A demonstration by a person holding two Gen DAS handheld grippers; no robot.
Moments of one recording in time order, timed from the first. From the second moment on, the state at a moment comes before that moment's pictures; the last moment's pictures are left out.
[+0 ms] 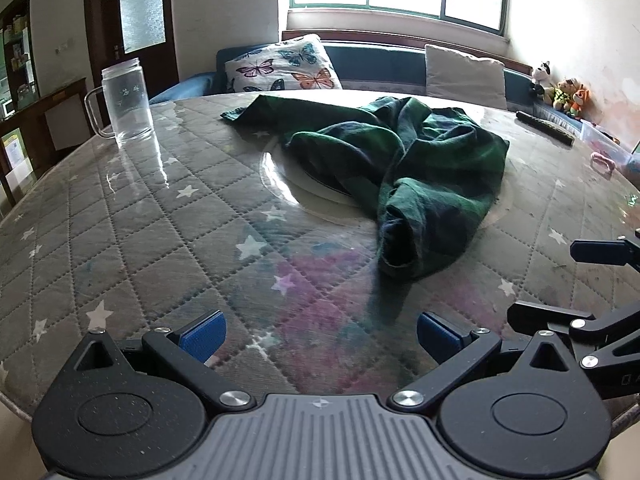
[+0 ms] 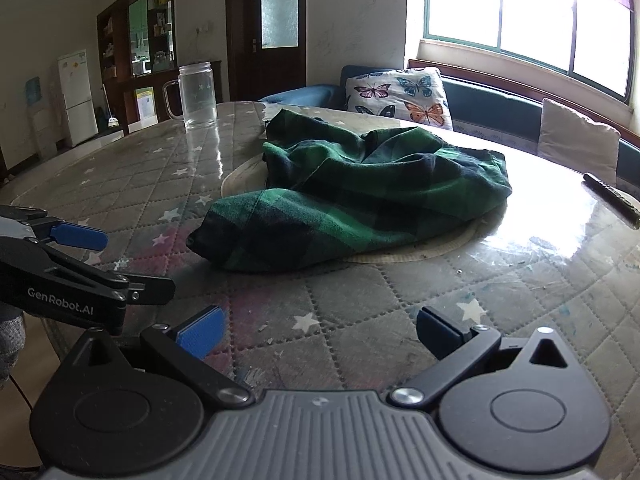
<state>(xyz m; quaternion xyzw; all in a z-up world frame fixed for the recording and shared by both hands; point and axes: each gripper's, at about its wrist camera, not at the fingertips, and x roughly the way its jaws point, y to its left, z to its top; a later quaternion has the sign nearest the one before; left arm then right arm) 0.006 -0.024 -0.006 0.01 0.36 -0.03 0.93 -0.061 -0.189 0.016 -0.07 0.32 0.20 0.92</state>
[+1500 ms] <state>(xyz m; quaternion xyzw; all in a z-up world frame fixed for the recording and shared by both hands) 0.021 -0.035 -0.007 0.04 0.37 -0.05 0.93 -0.050 -0.184 0.019 -0.07 0.33 0.21 0.92</state>
